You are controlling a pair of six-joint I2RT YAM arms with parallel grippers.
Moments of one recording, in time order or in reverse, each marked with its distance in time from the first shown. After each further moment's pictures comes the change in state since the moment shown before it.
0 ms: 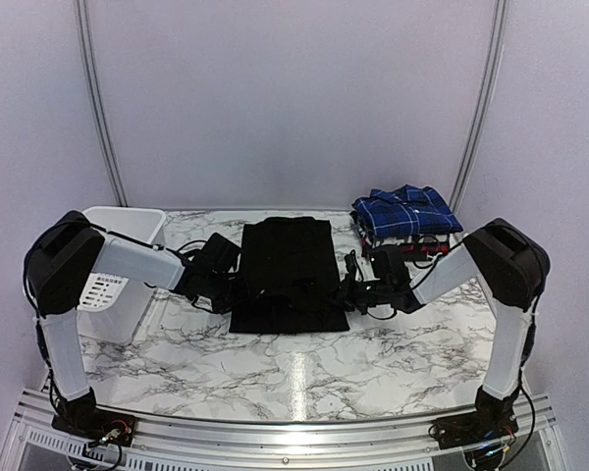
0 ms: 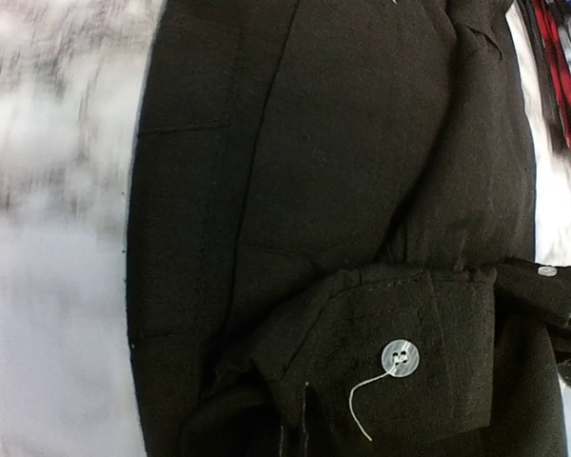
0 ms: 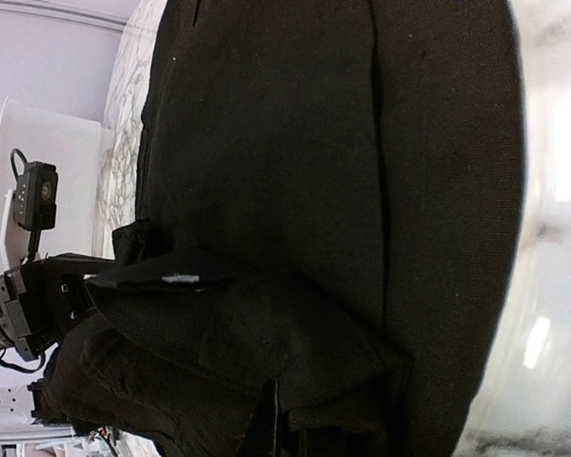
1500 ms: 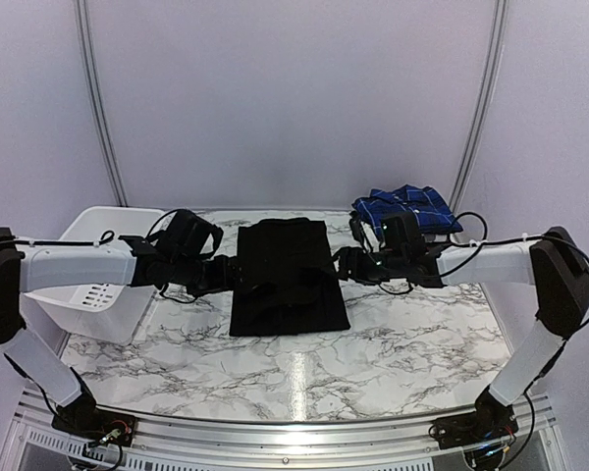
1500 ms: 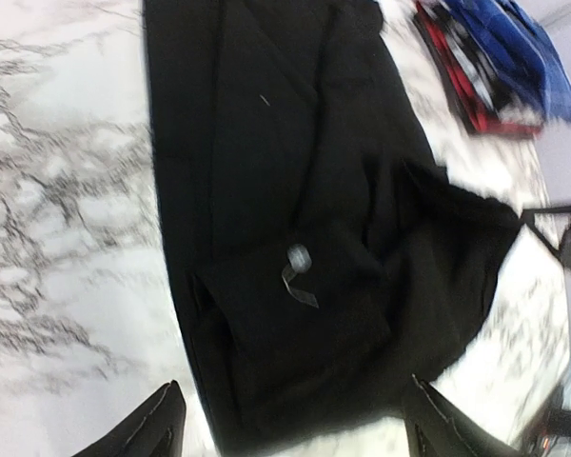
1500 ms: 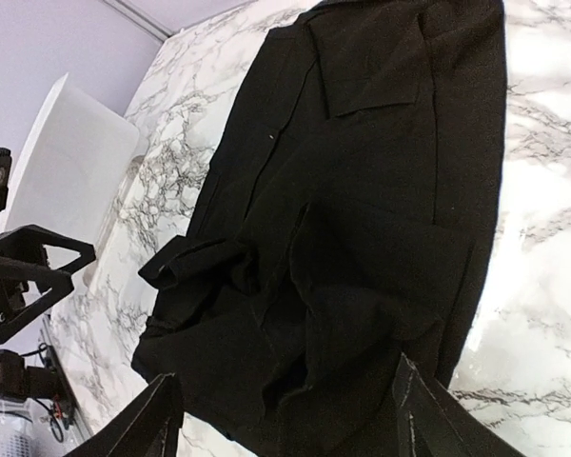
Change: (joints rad) left arm 0.004 -0.352 -0.080 -0.150 -0.058 0.207; right arm 0.029 -0.313 0.072 -0.346 0.139 -0.274
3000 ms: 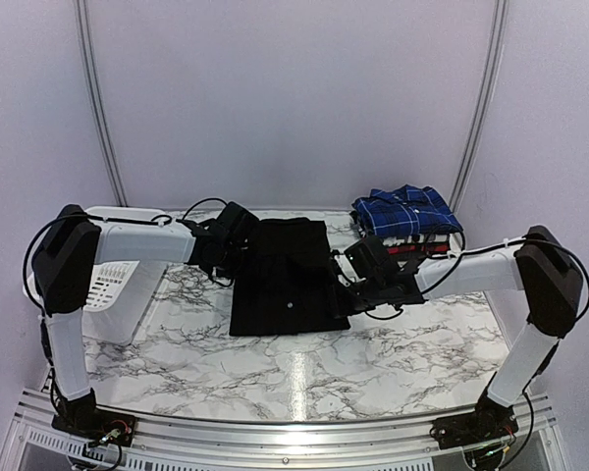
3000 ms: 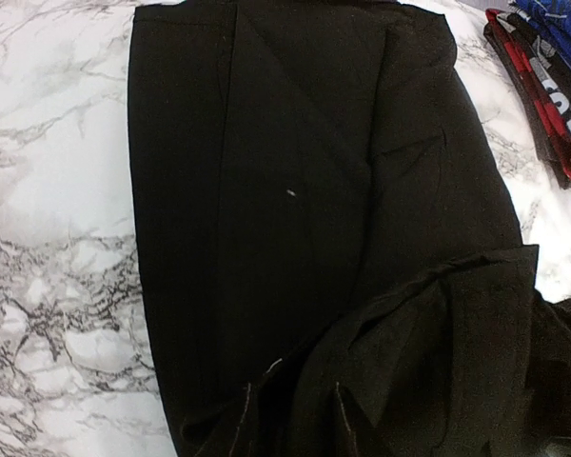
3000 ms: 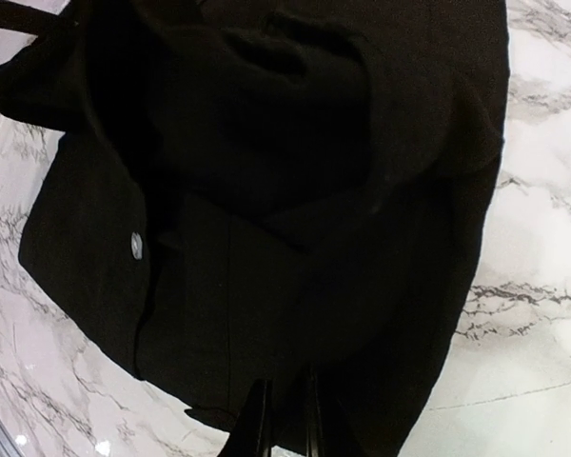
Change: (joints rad) left arm -0.042 0.365 0.348 -0.086 -0.206 0.071; right arm 0.203 0.036 0.003 -0.245 0.293 -0.108
